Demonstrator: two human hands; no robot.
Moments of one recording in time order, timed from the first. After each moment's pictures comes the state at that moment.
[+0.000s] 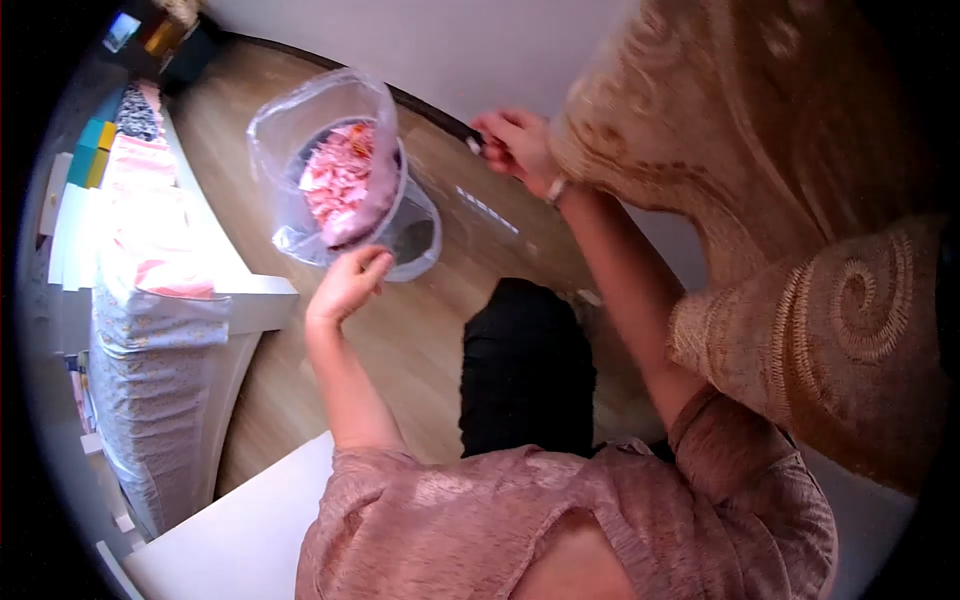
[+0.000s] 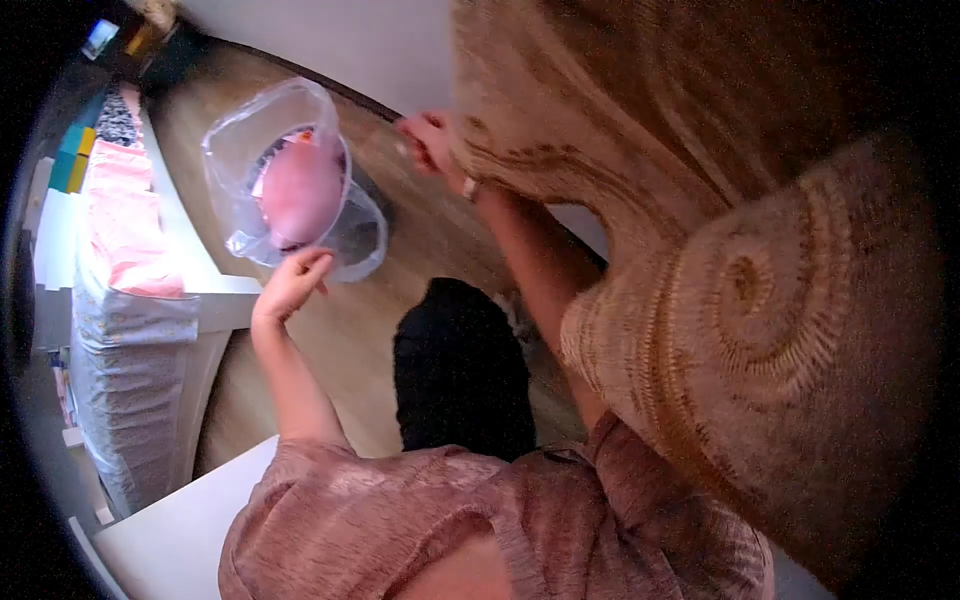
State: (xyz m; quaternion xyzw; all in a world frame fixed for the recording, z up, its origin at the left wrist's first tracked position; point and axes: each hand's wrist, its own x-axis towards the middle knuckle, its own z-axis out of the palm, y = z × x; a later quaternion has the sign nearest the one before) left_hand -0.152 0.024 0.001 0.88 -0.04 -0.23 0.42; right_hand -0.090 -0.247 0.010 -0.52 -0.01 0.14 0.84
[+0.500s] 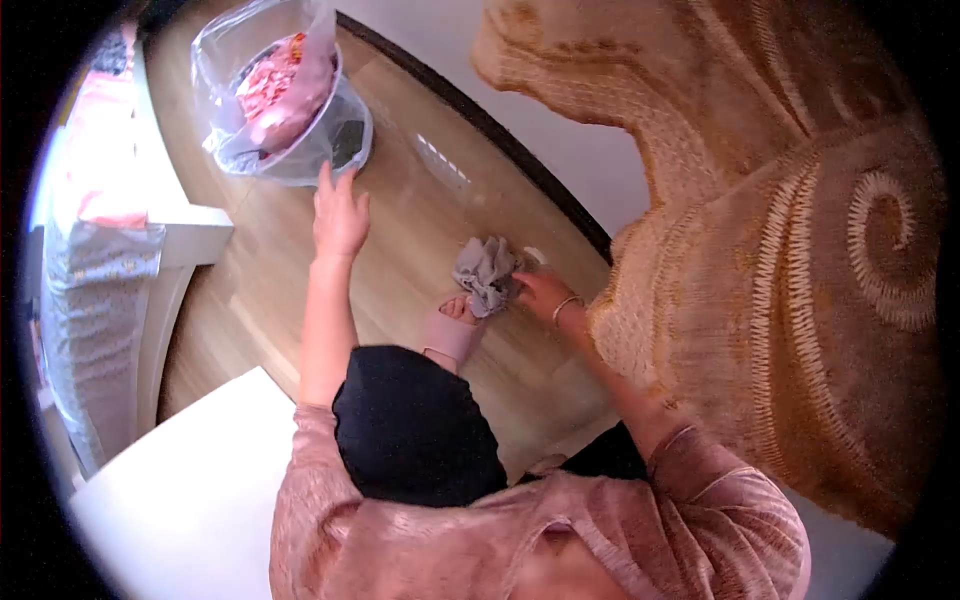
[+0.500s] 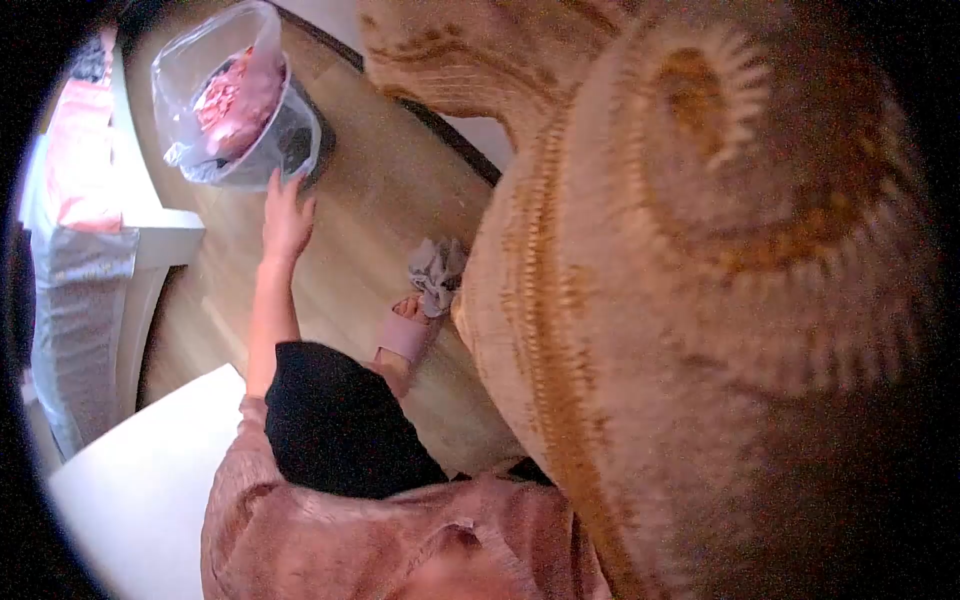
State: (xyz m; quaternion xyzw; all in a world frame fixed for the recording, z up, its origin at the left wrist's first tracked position) left_hand -0.217 -0.041 -0.096 0.98 -0.03 0.06 0.19; right_hand -0.371 -0.338 -0.242 -0.91 -0.10 0.25 0.31
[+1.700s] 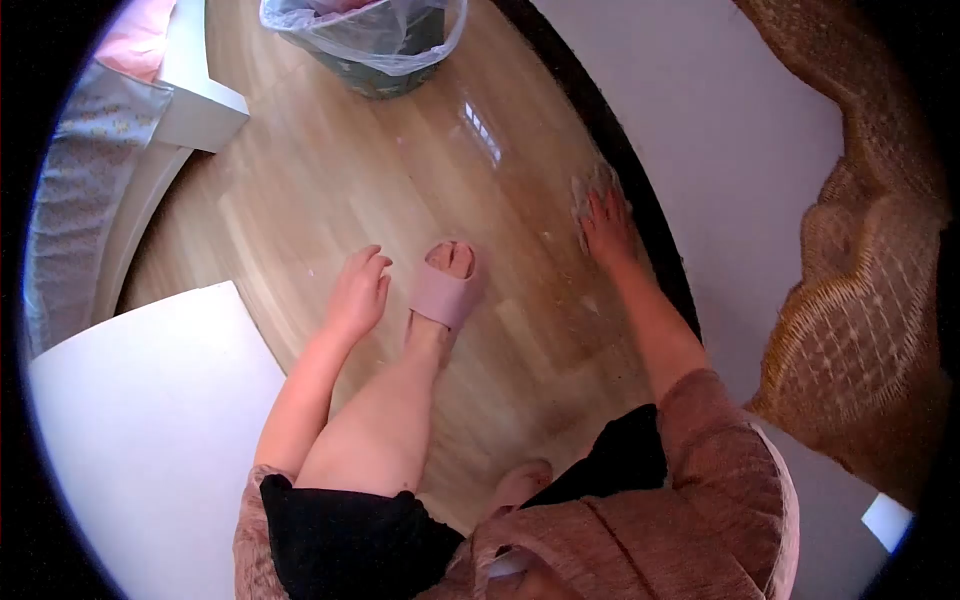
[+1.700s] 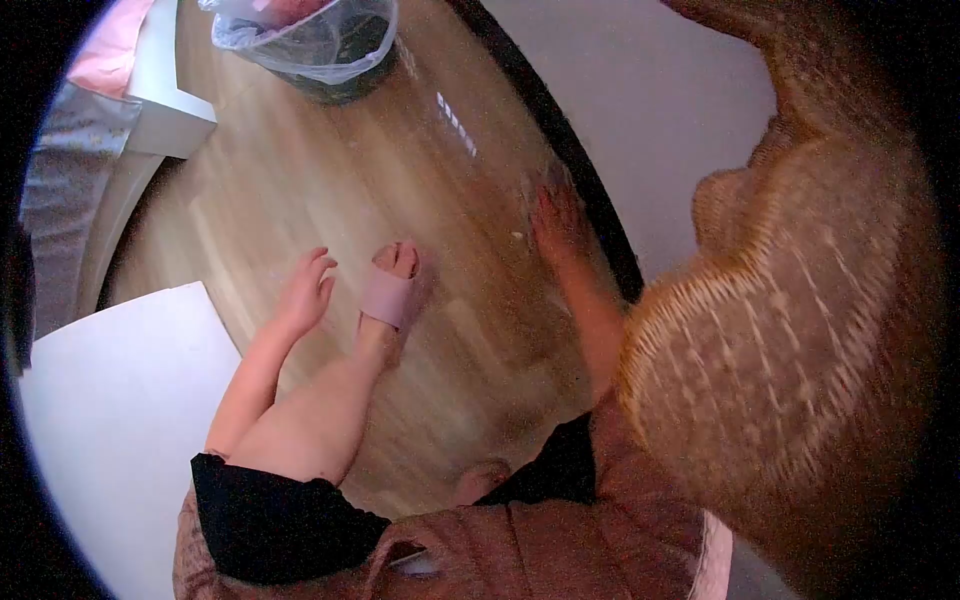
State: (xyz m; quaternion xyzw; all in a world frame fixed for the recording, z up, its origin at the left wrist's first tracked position) left_hand -0.392 0.021 -0.166 0.96 -0.05 -0.10 0.25; right_hand -0.299 -0.349 -0.276 -0.99 -0.08 0.10 0.07
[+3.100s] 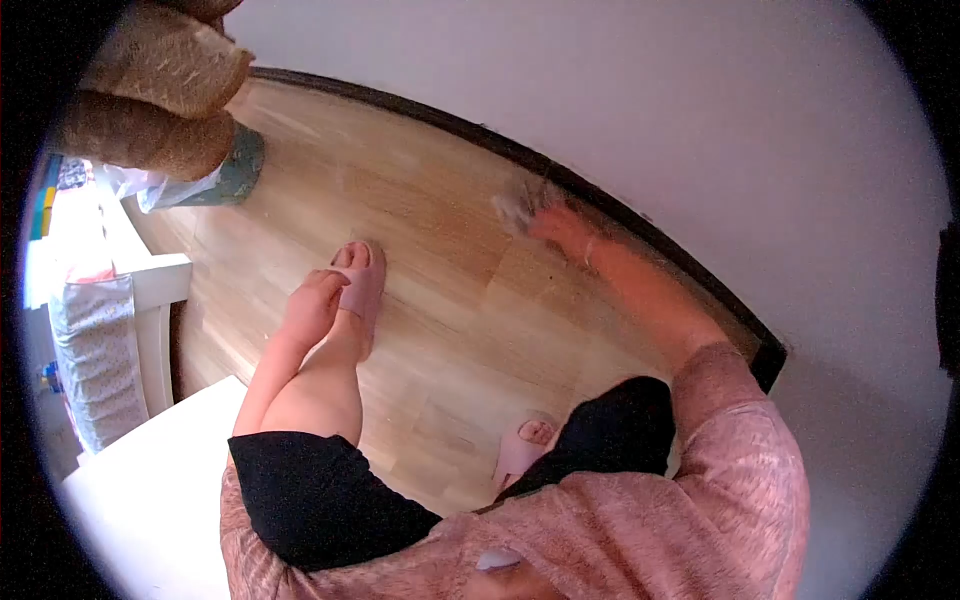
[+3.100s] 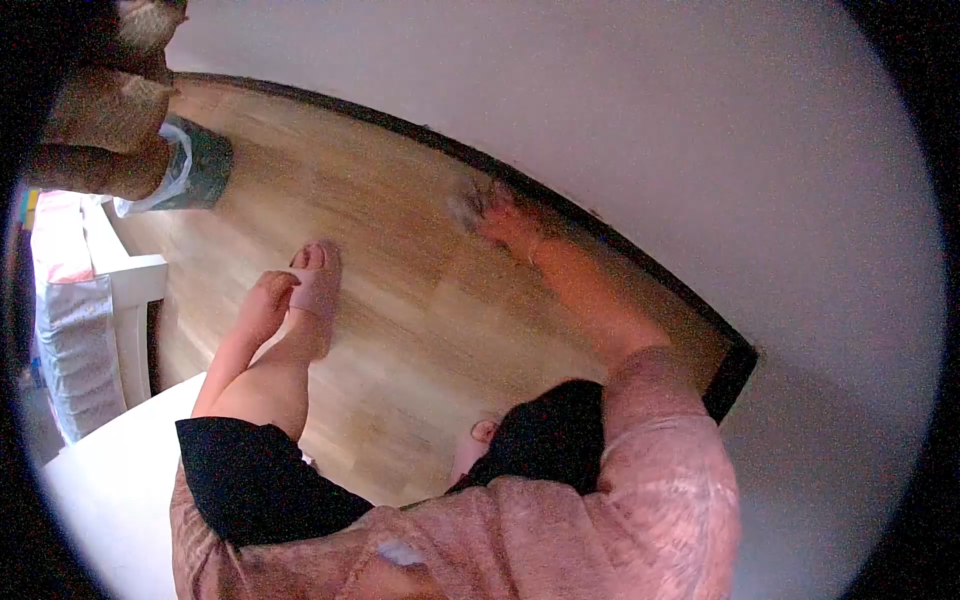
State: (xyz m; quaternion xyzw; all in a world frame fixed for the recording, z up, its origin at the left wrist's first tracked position) left_hand -0.444 -0.179 -0.083 0.90 -0.36 -0.18 0.15; right_hand -0.558 -0.572 -0.248 -0.95 -0.17 0.17 0.19
